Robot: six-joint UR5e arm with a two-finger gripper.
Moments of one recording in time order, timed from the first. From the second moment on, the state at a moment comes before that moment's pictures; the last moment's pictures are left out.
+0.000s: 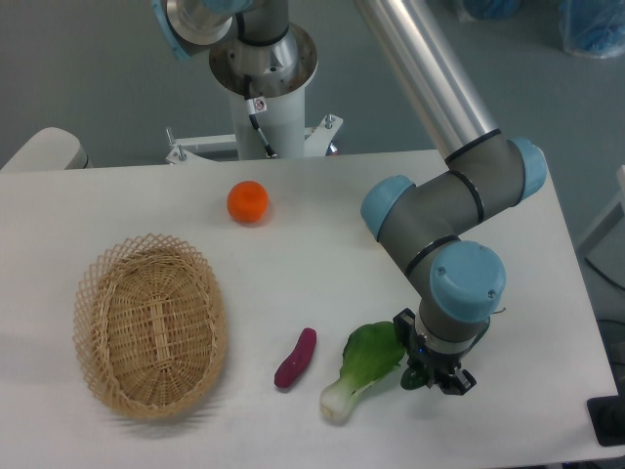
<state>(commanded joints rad) 2.52 -2.28 -1.19 -1.18 1.55 1.45</state>
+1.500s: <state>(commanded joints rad) 2.64 -2.16 -1.50 -1.05 1.60 1.28</state>
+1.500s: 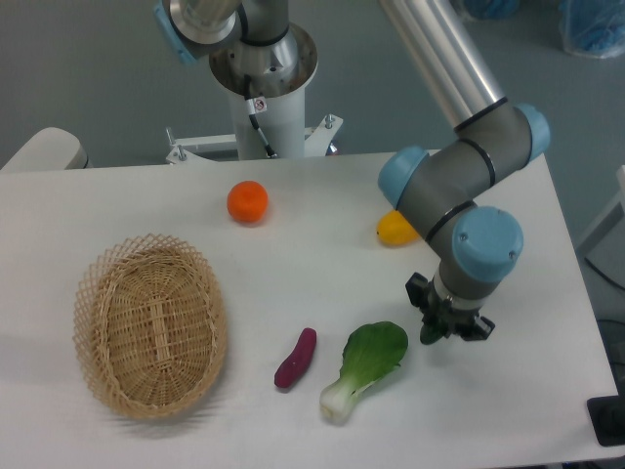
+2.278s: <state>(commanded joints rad) 2.63 -2.10 -1.63 -1.02 1.59 1.27</state>
